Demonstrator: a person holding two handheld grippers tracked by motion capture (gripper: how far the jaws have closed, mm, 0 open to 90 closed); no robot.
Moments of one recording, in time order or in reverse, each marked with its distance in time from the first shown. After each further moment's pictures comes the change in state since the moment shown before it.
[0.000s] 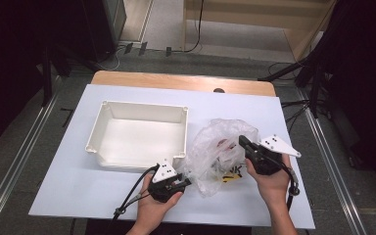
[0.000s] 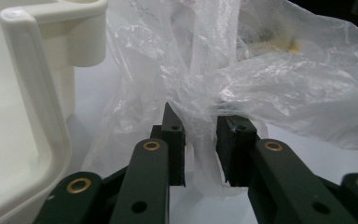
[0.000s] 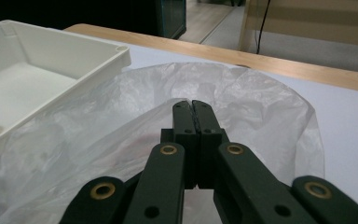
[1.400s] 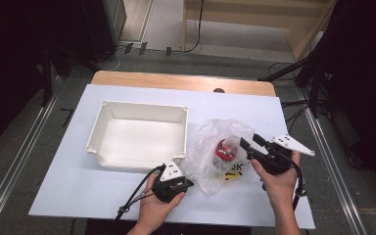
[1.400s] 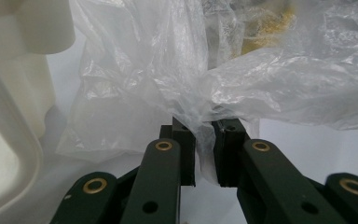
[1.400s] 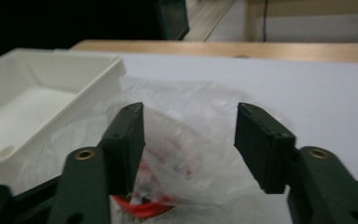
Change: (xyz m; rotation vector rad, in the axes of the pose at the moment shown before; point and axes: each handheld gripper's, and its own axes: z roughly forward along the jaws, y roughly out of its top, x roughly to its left) left arm -0.004 0.003 0.010 0.090 0.003 0.035; right arm -0.021 -0.002 -0.007 0.005 0.041 0.162
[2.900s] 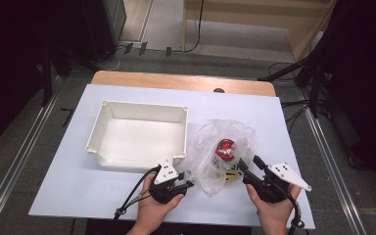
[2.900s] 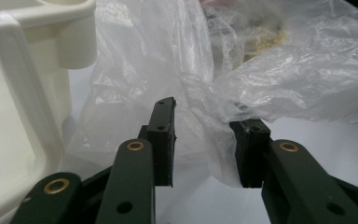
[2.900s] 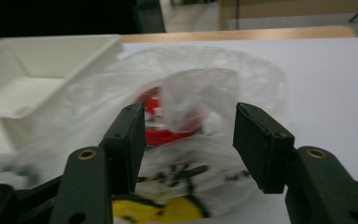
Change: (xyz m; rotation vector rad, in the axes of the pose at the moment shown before) left arm 0.001 -0.004 -0.010 -0.091 0.004 -0.004; right arm 0.037 -0.048 -0.038 -0.046 -0.116 0.023
